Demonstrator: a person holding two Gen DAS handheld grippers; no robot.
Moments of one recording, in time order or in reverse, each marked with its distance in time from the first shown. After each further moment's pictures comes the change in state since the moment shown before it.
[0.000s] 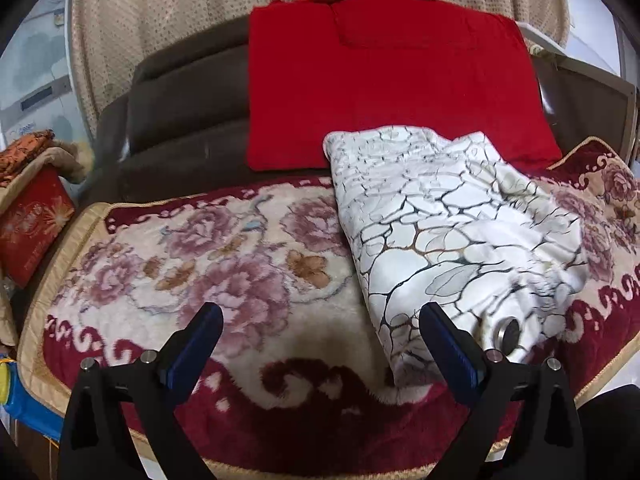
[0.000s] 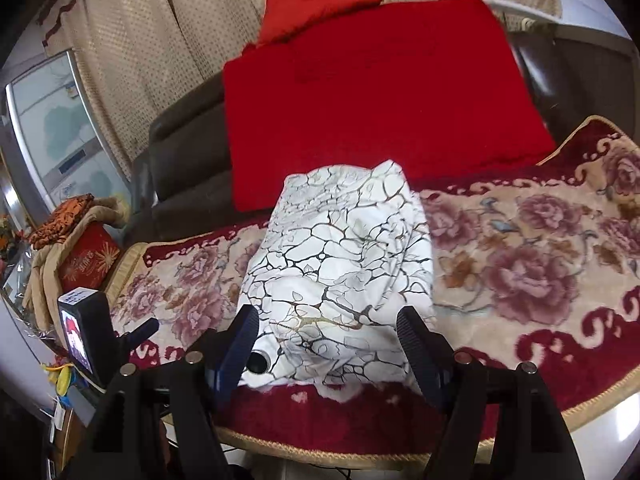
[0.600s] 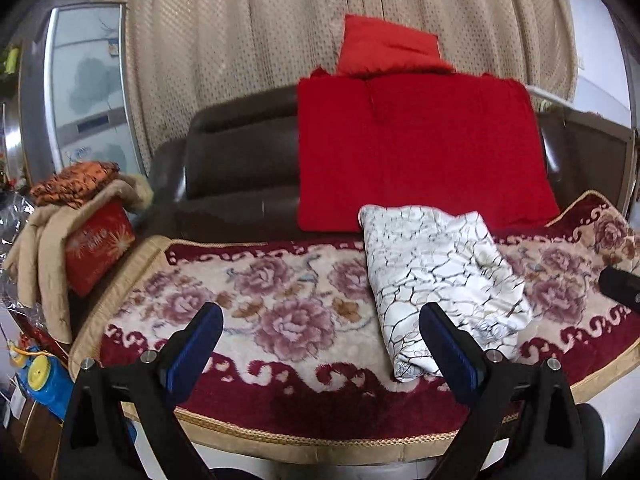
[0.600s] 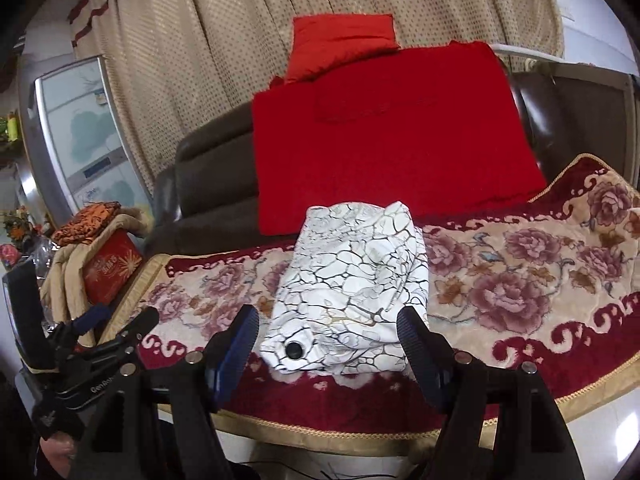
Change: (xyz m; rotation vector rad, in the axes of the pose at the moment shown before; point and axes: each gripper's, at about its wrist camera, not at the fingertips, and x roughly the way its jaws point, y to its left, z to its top) left arm -0.149 0.029 0.020 -0.061 -0.172 0.093; right arm -0.087 0.027 -0.005 -0.049 -0.098 0.028
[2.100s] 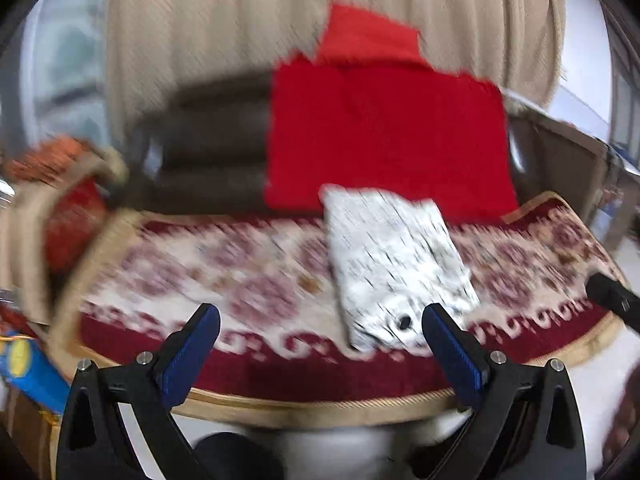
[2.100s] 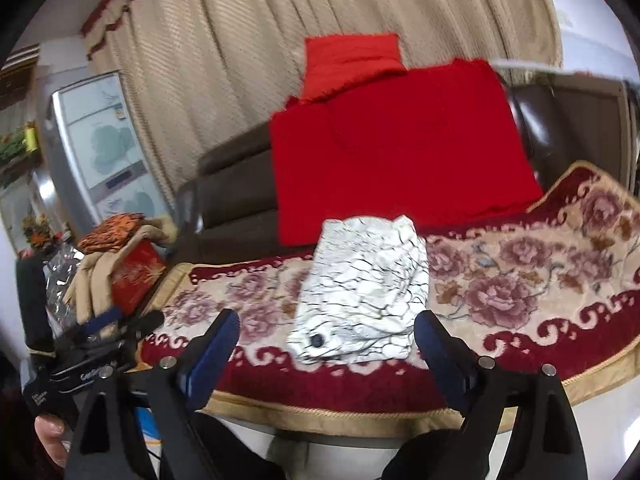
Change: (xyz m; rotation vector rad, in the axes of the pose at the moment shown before) left arm -0.013 0.011 0.005 -0.040 0.164 -0.204; right arm -0.052 -0.003 0.003 0.028 -0.017 0.046
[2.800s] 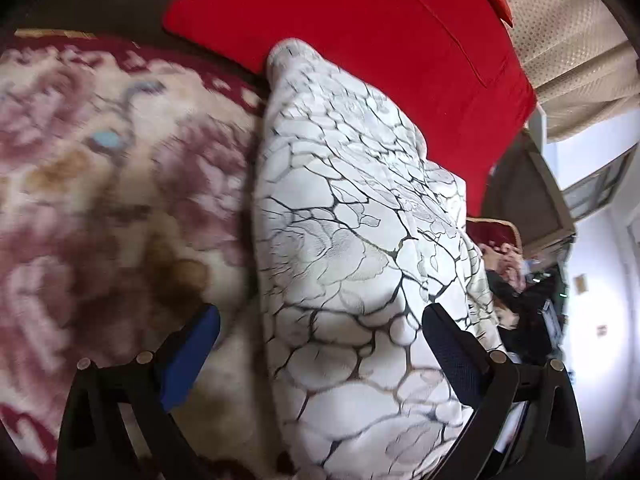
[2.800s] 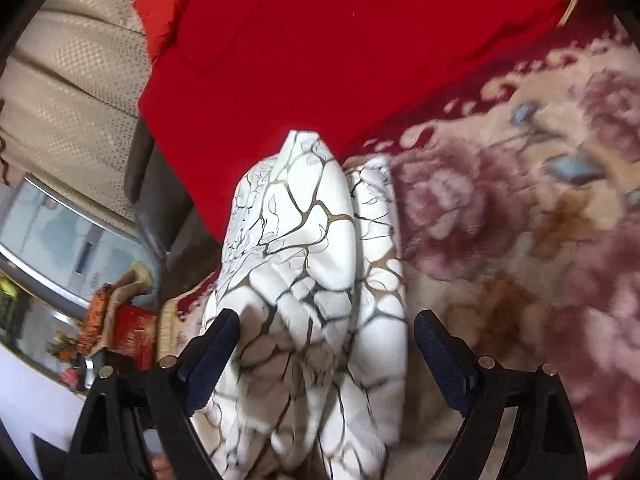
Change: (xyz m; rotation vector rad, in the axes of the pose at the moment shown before) left arm 0.329 0.043 0.027 -0.395 0.438 -0.562; right arm 0.323 -0.185 0.025 0.474 0.317 0.207
